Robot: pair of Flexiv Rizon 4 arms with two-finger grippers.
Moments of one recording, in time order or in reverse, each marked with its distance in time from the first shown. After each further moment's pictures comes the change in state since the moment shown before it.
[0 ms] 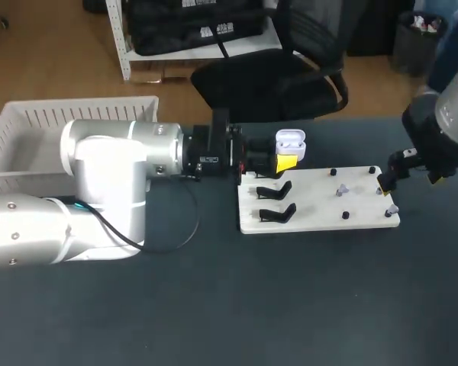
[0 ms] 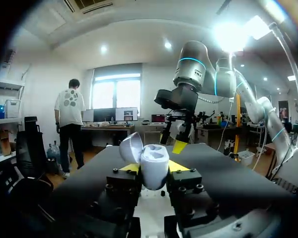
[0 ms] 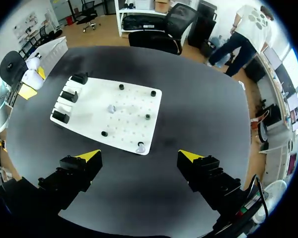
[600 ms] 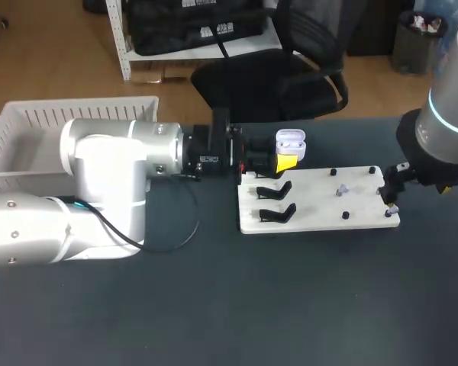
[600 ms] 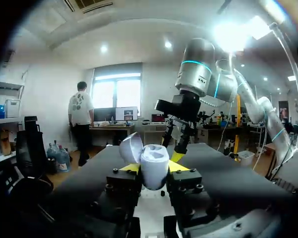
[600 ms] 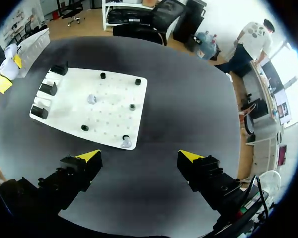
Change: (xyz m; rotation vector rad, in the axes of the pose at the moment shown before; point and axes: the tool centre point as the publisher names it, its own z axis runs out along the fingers) left arm -0.001 0.000 0.000 -0.001 0.003 -0.002; right arm 0.015 -0.014 0.021 0.156 0.050 0.032
